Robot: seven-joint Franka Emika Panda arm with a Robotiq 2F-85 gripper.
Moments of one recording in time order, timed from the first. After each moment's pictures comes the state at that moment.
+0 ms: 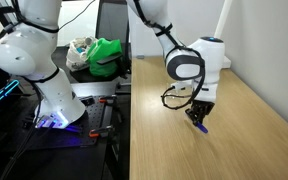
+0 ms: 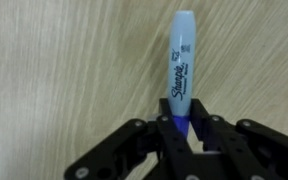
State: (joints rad) arm 0.12 0.55 -0.31 -2.08 0.01 2.70 1.07
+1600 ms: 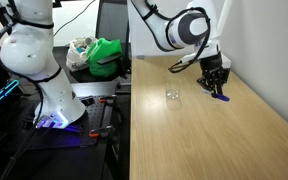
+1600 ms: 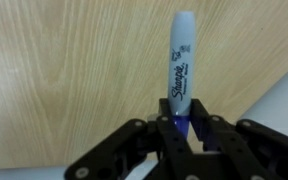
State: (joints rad) arm 0.33 0.39 -0.42 -2.06 -0.55 2.71 1.75
